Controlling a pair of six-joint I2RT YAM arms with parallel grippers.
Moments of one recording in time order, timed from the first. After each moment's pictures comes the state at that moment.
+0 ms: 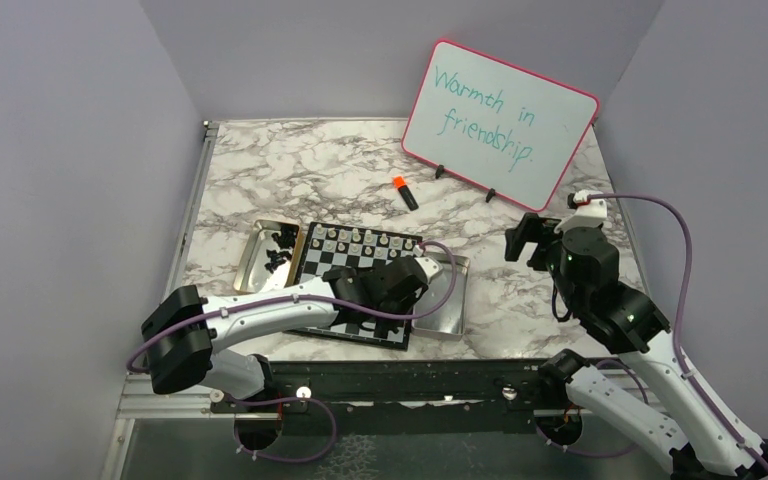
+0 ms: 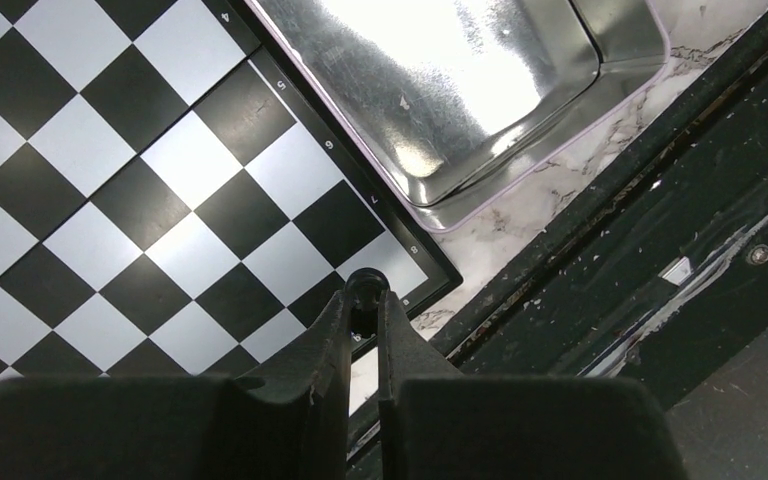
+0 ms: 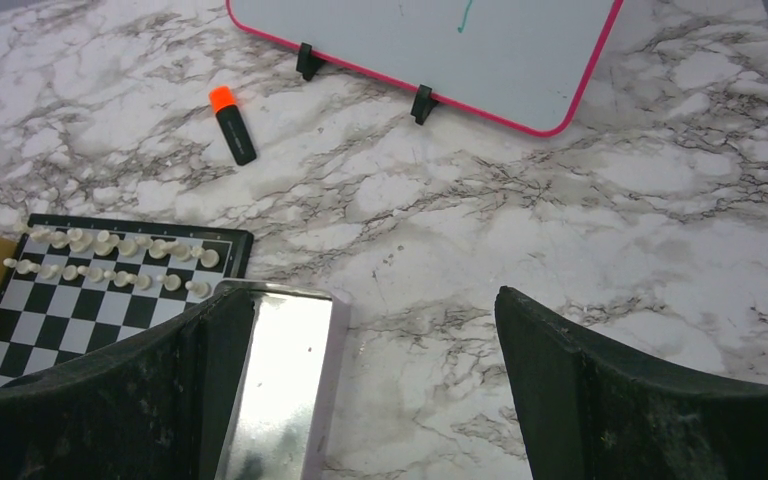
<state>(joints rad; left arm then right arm) -1.15 1.38 0.97 -0.57 -0.11 -0.32 0.59 0.64 0.85 -0.58 0.51 0.36</state>
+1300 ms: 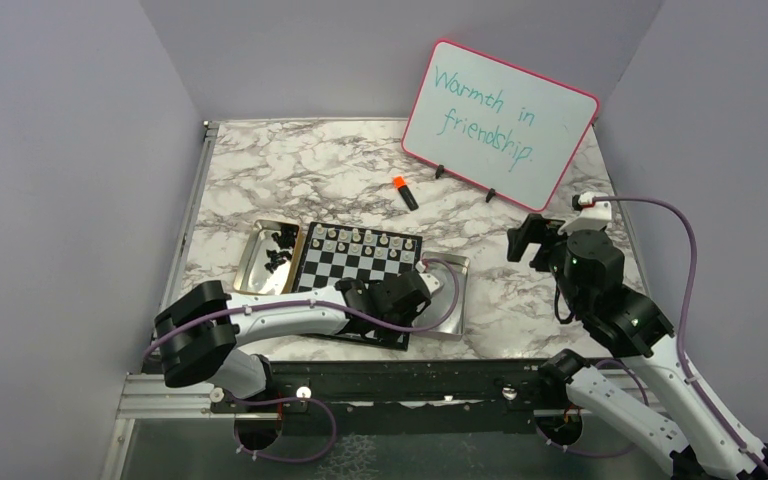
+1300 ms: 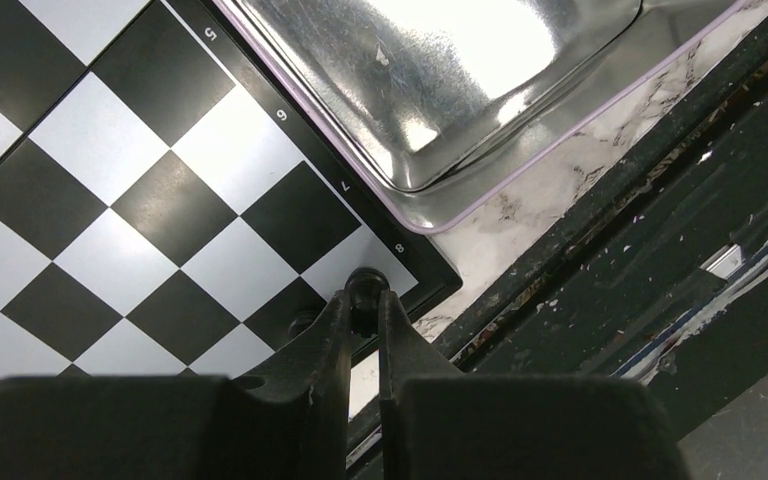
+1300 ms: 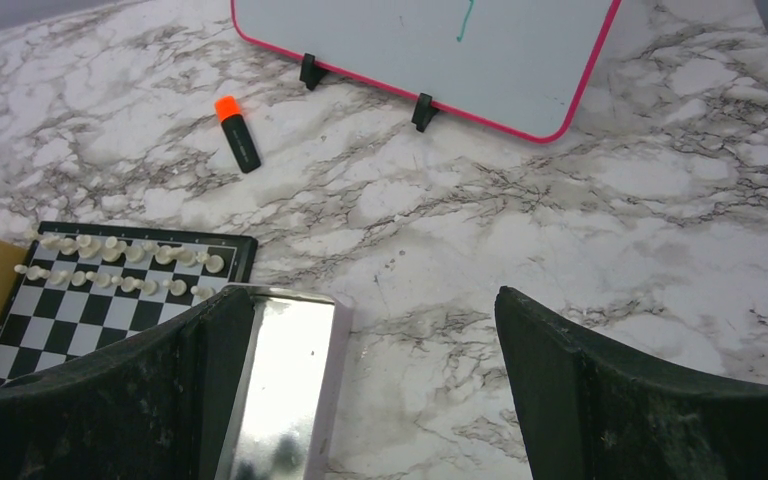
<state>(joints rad) -1.19 1.45 0.87 -0.47 -0.09 -0.33 0.59 0.62 0.85 -0.58 0.51 0.37</state>
